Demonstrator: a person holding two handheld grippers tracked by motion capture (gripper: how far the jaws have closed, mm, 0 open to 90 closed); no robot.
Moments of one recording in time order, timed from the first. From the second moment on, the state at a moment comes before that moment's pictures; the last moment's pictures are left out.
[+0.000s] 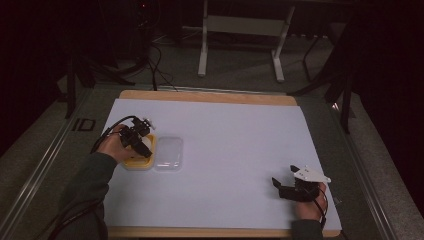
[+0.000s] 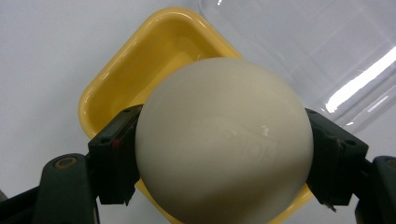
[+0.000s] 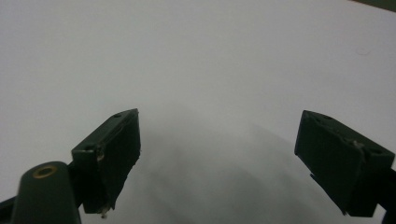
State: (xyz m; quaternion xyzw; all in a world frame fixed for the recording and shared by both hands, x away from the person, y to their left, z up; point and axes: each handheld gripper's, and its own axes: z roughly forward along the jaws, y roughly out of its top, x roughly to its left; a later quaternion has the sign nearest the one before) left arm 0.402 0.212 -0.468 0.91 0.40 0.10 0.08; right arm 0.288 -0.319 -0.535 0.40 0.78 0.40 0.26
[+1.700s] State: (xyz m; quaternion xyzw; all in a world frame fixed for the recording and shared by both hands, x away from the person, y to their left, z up) left arm 0.389 0.234 -0.457 0.91 0.36 0.11 0.19; right arm 0.289 -0.317 -0.536 0.40 0.79 0.39 0.26
